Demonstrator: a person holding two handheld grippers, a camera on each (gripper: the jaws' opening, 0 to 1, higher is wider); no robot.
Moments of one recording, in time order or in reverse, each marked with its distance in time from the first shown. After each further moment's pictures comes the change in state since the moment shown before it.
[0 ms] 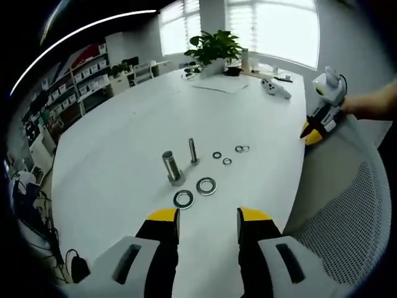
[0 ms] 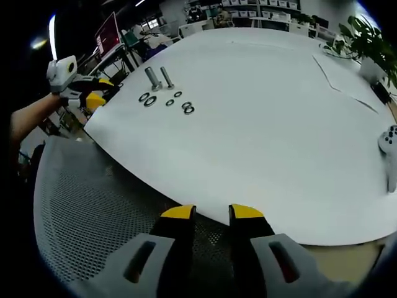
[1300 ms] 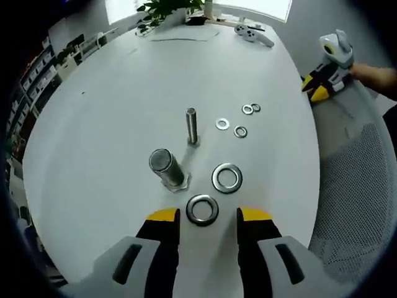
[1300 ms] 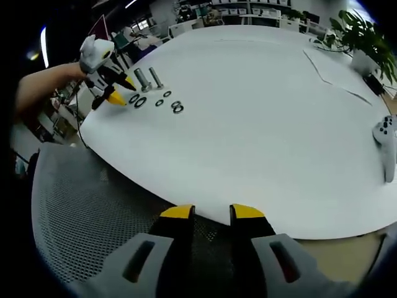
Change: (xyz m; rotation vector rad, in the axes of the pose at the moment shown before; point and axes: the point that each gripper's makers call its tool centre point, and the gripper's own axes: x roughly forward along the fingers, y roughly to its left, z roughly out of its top) left arm 0.080 0.036 -0.020 0.231 0.370 -0.239; right arm 0.001 -0.007 -0.003 0.050 0.006 -0.041
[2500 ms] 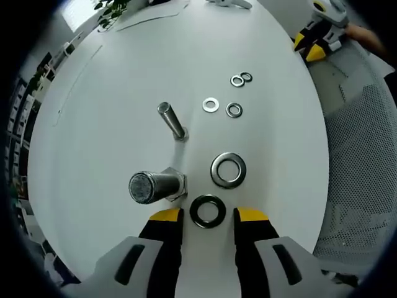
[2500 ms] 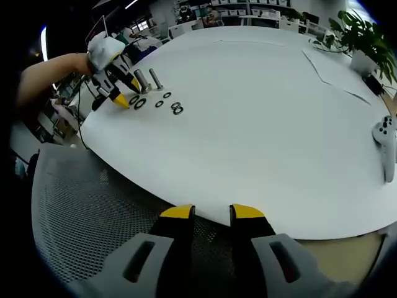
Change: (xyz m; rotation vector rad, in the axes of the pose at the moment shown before) left arm 0.010 0.003 -0.002 0.185 0.208 -0.015; right arm 0.000 -0.001 0.001 0.001 -0.007 -0.002
